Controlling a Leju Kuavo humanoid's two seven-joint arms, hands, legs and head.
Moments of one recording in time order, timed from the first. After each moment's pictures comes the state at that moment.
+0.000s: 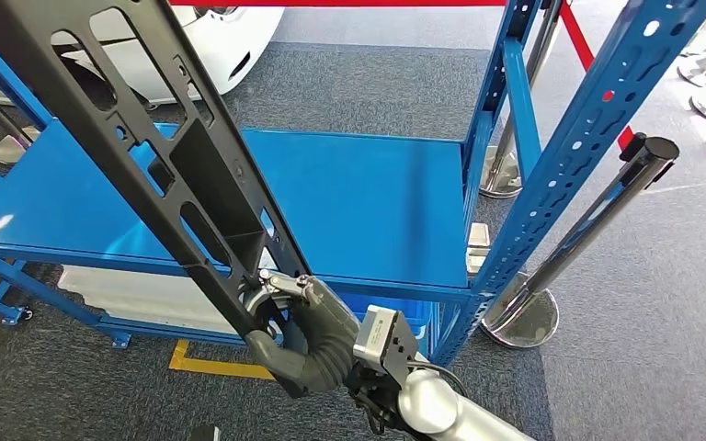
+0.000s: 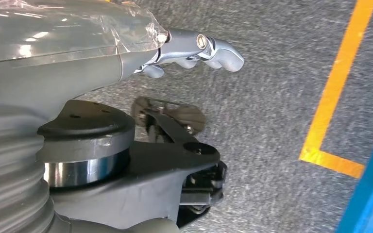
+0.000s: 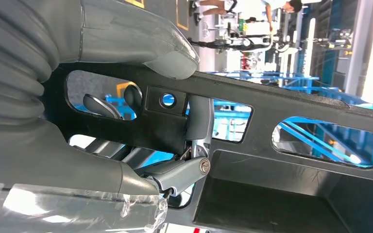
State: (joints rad) left arm -0.08 -0.02 -0.94 -0.41 1.25 0.67 -0.42; right arm -0.44 -0.06 0.97 -1.47 -0.23 -0.05 -0.34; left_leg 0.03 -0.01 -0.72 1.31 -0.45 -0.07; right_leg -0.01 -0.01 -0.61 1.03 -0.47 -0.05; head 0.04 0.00
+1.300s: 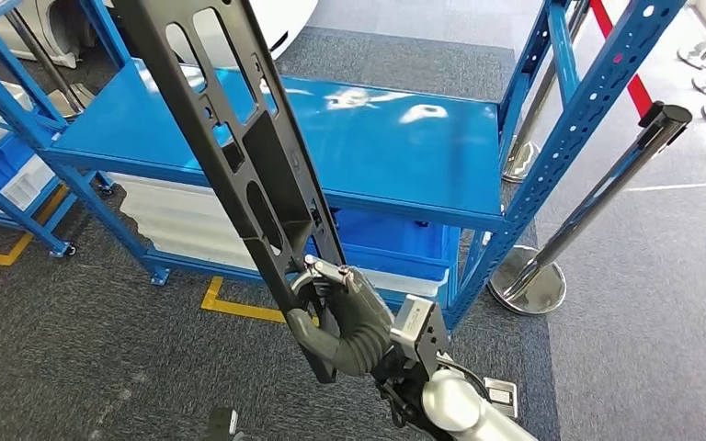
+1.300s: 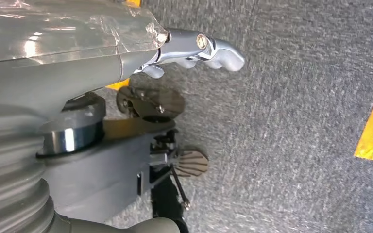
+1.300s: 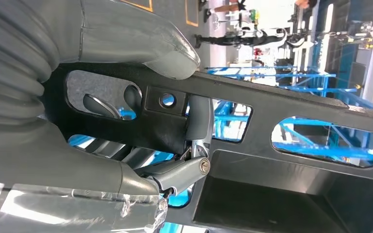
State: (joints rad) left arm -0.12 -0.03 -0.98 -0.38 1.23 0.60 -0.42; right arm -0.41 -0.08 0.92 -1.44 -0.24 -0.07 -0.36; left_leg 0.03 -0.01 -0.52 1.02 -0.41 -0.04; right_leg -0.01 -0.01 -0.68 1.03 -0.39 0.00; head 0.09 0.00
